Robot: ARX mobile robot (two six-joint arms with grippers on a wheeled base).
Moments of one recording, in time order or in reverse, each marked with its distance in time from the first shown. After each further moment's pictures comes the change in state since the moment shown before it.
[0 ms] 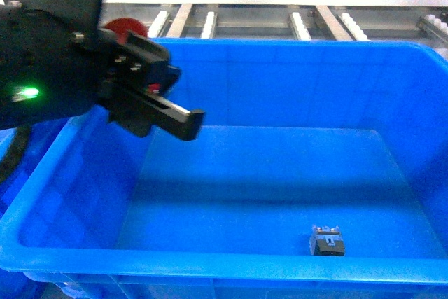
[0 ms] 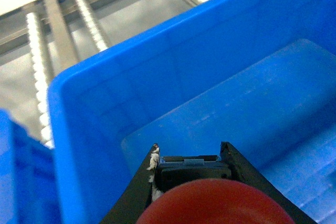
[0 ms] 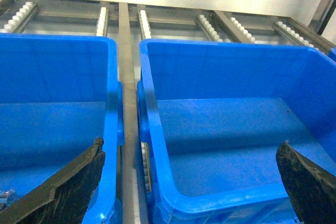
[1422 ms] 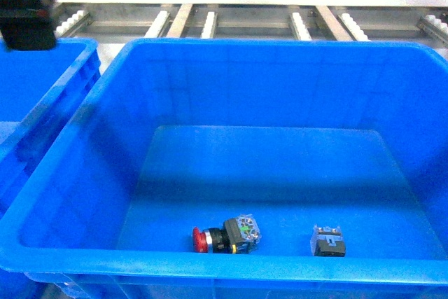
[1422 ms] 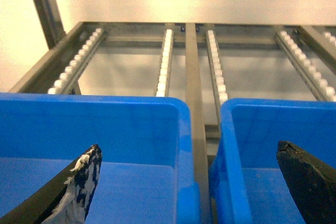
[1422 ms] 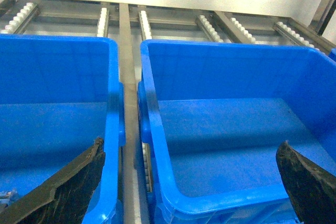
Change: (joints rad) left arm 0.212 -0.202 -0.148 0.172 -0.207 -0.280; right arm 0.000 0.000 0.000 0.000 0.000 0.003
